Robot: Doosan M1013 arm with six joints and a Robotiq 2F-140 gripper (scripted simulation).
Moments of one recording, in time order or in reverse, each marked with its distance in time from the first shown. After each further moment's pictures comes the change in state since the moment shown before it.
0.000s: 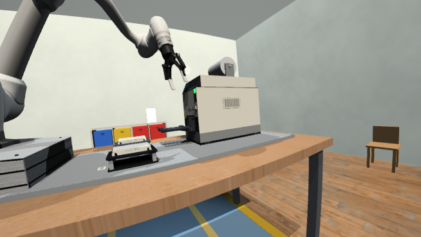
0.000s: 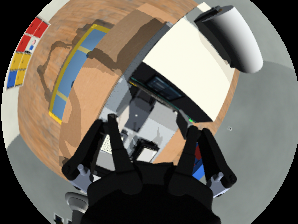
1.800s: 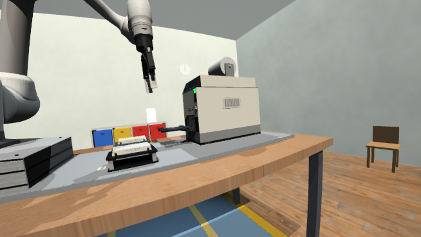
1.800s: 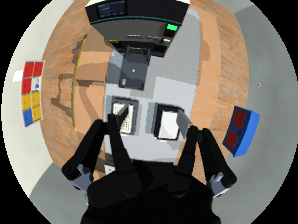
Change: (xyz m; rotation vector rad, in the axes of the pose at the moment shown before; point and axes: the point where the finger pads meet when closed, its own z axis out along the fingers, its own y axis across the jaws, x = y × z) arm -0.208 0.016 0.032 0.204 -0.064 0.434
